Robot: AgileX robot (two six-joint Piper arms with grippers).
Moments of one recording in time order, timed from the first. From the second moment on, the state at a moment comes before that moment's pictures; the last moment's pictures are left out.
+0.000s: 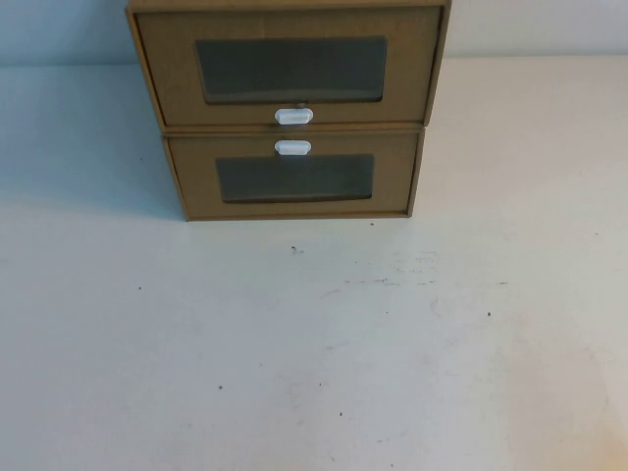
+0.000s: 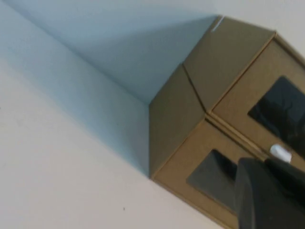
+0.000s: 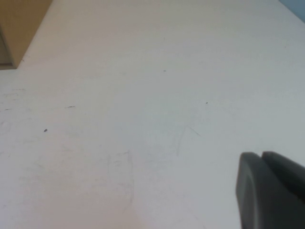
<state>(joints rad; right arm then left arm) -0.02 -0.01 0.02 -0.03 0.36 0.11 -0.03 -0.01 0.03 -0.53 0.07 -0.12</state>
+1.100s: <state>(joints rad) -0.02 -0.01 0.02 -0.03 0.36 0.11 -0.06 1.05 -1.14 -0.70 0.82 0.60</state>
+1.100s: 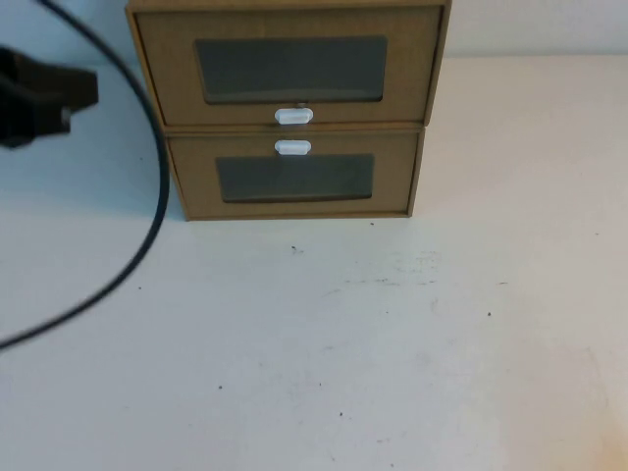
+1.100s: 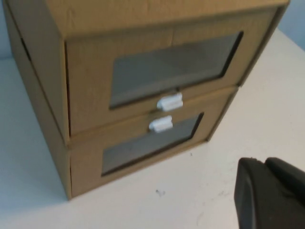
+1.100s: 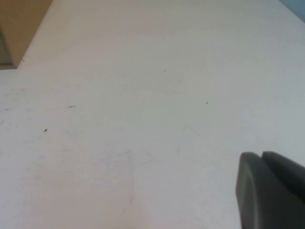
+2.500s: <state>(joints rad) -0.02 -0.01 0.02 -0.01 0.26 0.11 -0.26 2.13 -2.32 -0.71 0.89 0.68</state>
